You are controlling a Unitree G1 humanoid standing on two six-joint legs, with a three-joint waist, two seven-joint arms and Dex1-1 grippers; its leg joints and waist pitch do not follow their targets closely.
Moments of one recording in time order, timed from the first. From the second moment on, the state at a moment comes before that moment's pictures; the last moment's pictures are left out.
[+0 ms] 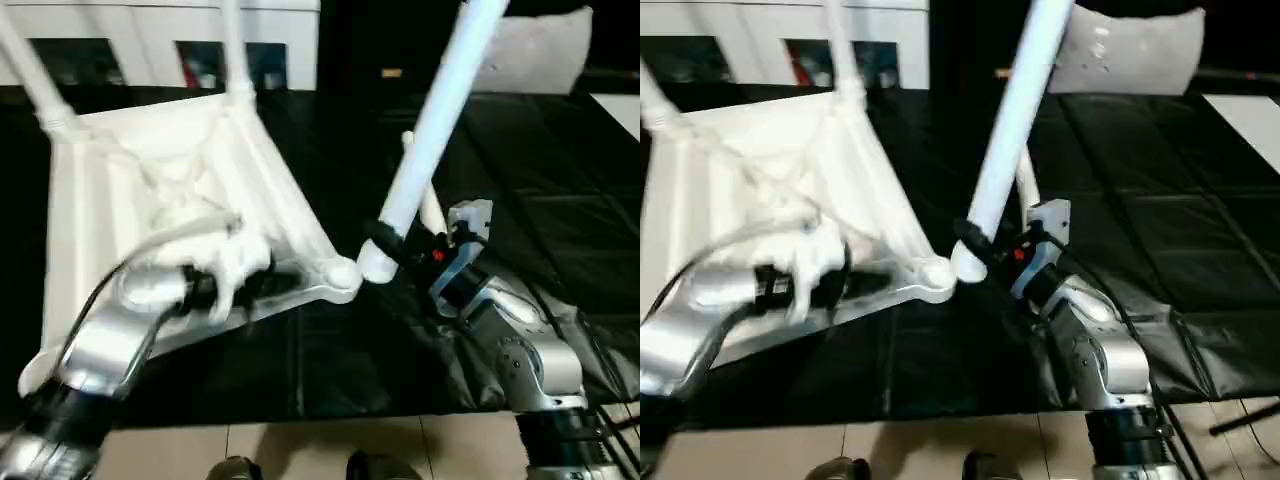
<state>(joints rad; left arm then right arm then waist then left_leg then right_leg) -0.50 0.45 -0.13 -0.02 -0.16 0.46 -0.83 -0.31 -0.20 0.03 0.03 0.45 0.31 0.63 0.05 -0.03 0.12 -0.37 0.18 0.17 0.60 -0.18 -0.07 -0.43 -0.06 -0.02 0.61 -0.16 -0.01</state>
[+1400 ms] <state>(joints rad) -0.65 0.35 -0.08 -0.26 -0.45 0.90 -0.75 -0.34 -0.23 0.09 0.03 0.35 0.33 0.60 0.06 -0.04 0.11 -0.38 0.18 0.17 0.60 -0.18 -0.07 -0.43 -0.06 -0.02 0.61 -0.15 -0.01</state>
